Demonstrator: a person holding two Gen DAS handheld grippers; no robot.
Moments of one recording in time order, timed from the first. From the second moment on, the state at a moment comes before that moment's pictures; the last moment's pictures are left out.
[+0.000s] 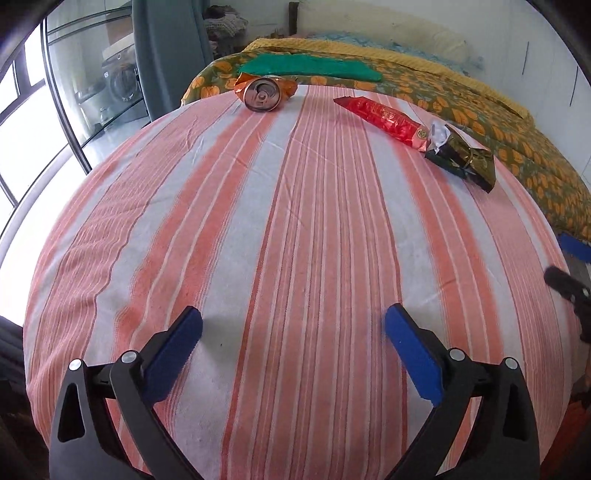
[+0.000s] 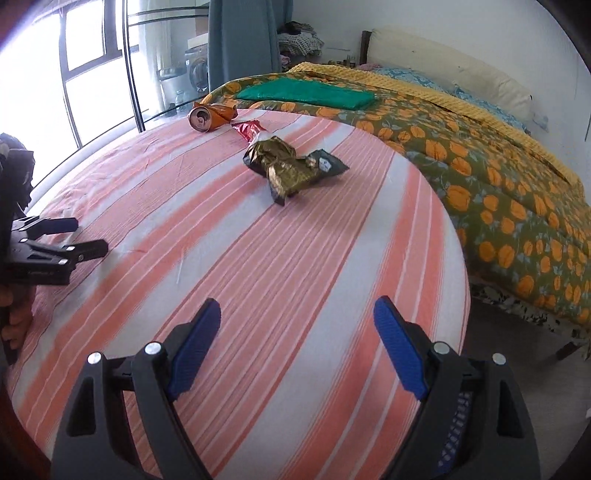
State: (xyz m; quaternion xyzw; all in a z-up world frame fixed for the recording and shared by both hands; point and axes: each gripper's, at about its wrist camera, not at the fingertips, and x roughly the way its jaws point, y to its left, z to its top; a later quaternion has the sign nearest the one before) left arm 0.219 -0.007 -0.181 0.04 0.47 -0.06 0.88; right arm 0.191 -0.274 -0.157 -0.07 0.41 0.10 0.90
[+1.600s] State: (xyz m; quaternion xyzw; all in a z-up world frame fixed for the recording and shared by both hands) left arm 0.273 -0.015 -0.147 -0.03 0.48 -0.08 0.87; right arm 0.157 -0.203 -0.177 -0.06 0.43 0.19 0.88
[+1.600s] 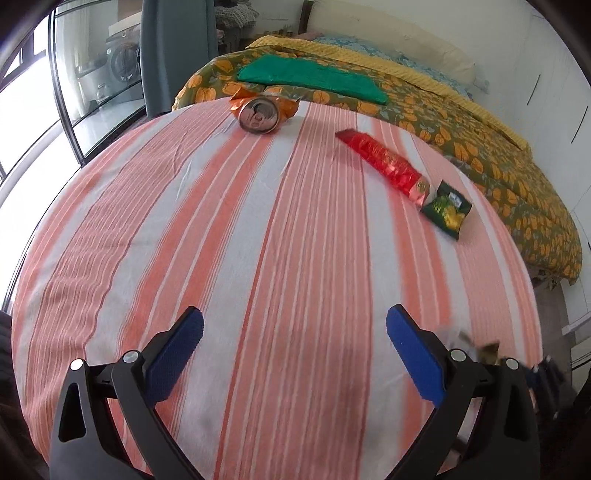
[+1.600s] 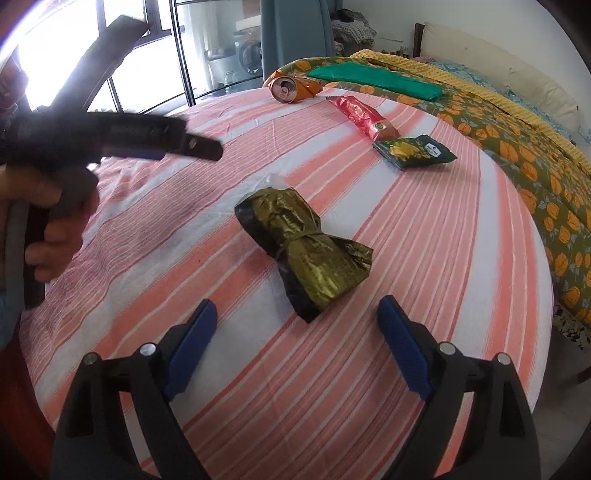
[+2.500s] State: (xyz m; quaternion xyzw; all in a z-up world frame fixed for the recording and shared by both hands) left arm 0.406 -0.095 -0.143 -0.04 0.50 -0.08 0.86; right arm 0.160 -0.203 -0.178 -0.06 0.43 0.19 0.88
